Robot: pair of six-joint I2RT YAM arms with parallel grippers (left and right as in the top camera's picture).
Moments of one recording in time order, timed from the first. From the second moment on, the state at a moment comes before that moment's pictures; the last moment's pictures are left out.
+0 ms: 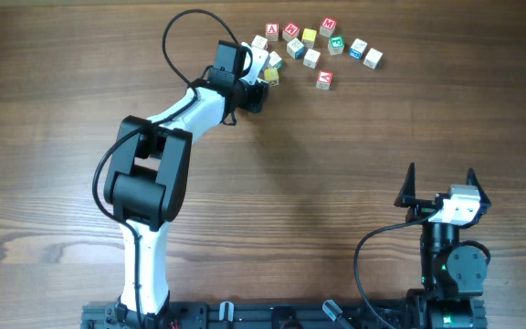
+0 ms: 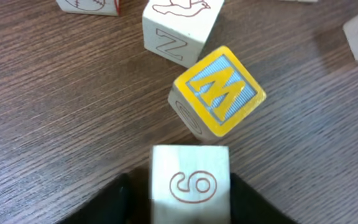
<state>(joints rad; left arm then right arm) -0.33 2.23 1.49 -0.17 0.19 0.06 0.00 0.01 0.01 0.02 0.14 -0.10</state>
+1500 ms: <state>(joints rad) -0.52 2.02 1.22 -0.25 -0.06 -0.42 0.00 0.01 0.01 0.02 0.14 -0.10</state>
